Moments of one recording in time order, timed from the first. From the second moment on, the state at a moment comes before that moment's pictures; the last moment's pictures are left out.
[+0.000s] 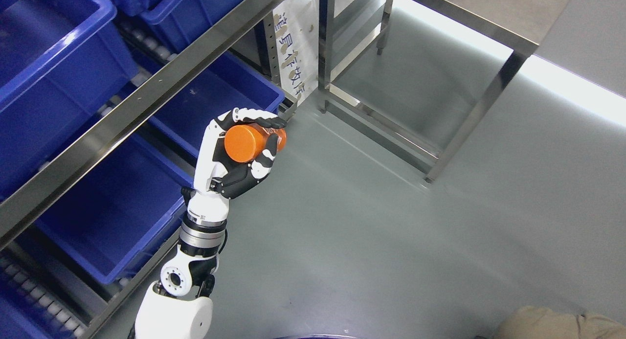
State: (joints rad) left arm -0.02 0.00 -0.21 -1.70 0.30 -0.67 -0.32; right arm 0.00 0.00 0.00 0.00 0.00 -0.02 -0.06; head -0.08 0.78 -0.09
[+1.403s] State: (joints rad) left arm -0.14 0.00 -0.36 -1.67 0.29 -0.56 -0.31; right arm 0.00 0.00 0.00 0.00 0.00 -0.02 -0.06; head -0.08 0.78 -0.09
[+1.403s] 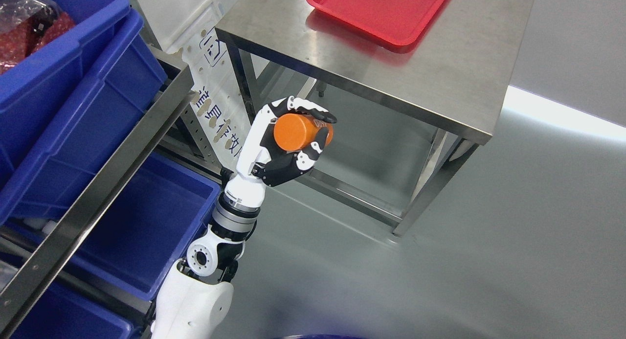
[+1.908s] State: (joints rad) left arm -0.22 0.00 -0.43 -1.65 0.29 -0.53 -0.31; right arm 0.00 0.00 0.00 0.00 0.00 -0.02 -0.06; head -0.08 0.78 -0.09
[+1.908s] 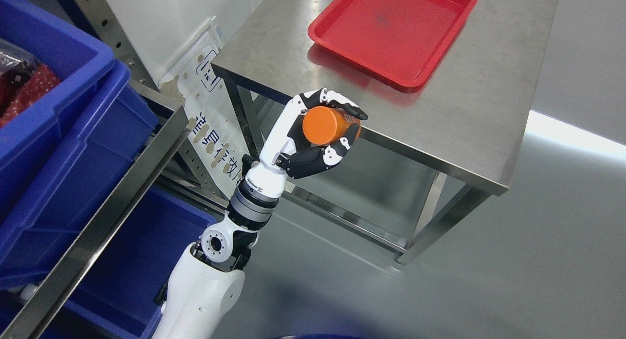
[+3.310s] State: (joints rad) left arm -0.71 0.00 -0.59 -1.43 0.26 -0.06 -0.26; right arm 0.00 0.00 0.00 0.00 0.00 -0.03 -0.06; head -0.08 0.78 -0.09
